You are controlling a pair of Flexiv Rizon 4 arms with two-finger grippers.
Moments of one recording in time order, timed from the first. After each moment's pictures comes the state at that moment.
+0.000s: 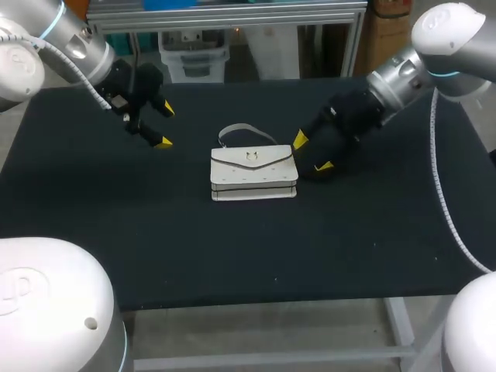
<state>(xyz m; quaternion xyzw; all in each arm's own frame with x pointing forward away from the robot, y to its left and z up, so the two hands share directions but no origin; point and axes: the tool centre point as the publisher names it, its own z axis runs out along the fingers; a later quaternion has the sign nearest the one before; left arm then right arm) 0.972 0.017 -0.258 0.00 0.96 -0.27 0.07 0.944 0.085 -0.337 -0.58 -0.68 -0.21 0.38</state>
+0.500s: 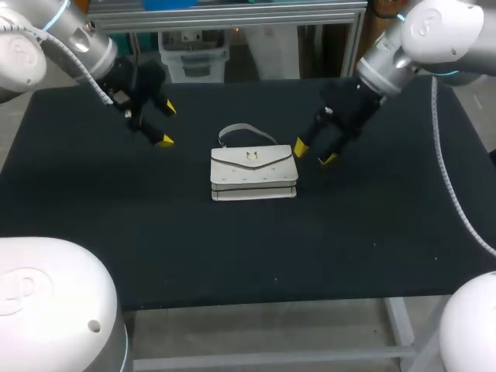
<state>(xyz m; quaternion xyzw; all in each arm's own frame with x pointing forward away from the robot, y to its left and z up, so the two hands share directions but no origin) 0.970 0.012 -0.252 0.00 0.96 -0.27 0.05 0.919 0.082 -0.312 -0.49 -0.81 -0.20 0.25</state>
